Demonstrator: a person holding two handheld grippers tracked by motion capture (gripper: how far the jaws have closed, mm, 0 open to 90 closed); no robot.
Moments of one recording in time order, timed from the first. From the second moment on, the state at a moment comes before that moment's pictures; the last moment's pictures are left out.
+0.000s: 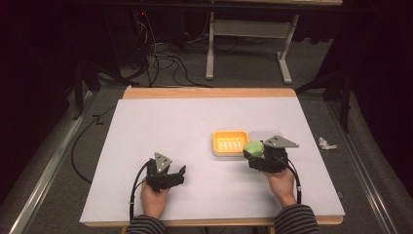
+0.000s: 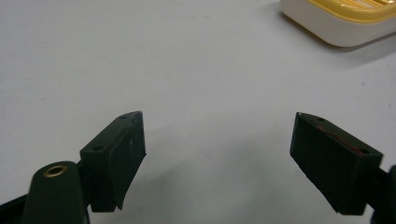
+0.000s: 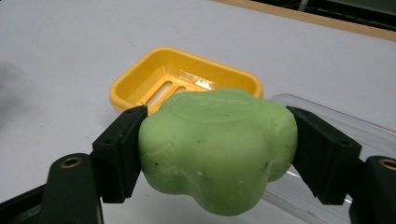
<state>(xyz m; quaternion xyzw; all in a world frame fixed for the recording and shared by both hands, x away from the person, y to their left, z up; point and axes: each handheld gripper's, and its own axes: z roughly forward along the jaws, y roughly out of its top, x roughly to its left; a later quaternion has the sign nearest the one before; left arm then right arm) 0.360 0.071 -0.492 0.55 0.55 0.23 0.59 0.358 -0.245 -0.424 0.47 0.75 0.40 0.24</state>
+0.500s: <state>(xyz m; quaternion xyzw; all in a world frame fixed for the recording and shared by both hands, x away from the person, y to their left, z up) 0.359 0.072 -0.492 0.55 0.55 0.23 0.59 0.379 -0.232 -0.419 0.47 0.75 0.39 0.24</state>
